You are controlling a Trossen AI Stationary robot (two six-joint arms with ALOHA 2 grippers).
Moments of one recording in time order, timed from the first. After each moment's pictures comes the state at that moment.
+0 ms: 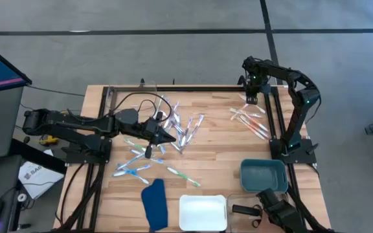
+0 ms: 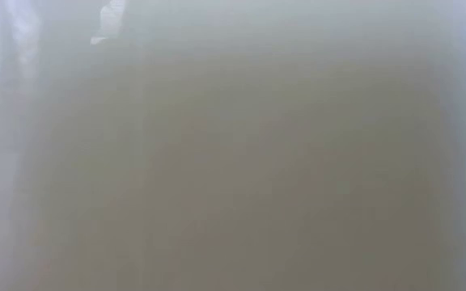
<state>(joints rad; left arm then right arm) 0.04 1.14 0.66 0.34 0.23 0.02 -1.15 1.89 1.26 -0.92 -0.03 2.15</state>
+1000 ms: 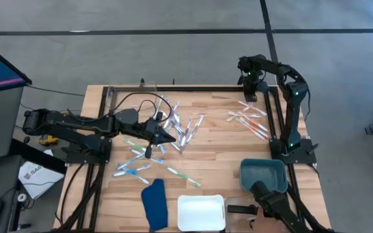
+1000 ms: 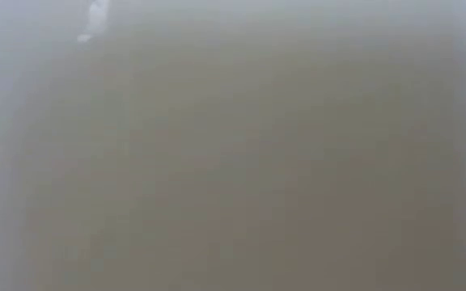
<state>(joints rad) 0.04 1.14 0.66 0.33 0.23 0.03 -1.14 2.09 1.48 -1.17 -0.08 2.04</state>
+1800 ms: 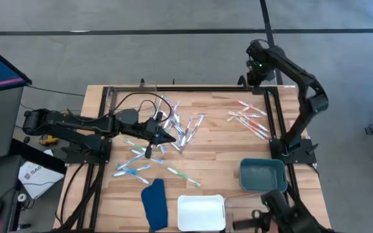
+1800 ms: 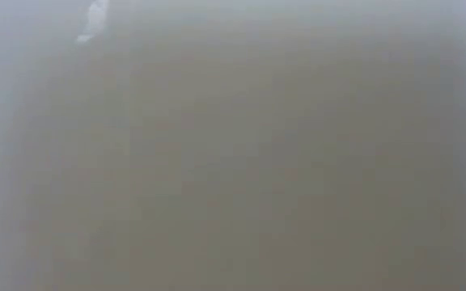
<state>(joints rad) 0.04 1.14 0.66 0.33 0.23 0.03 -1.08 1.69 1.49 -1.18 -0.08 1.91</state>
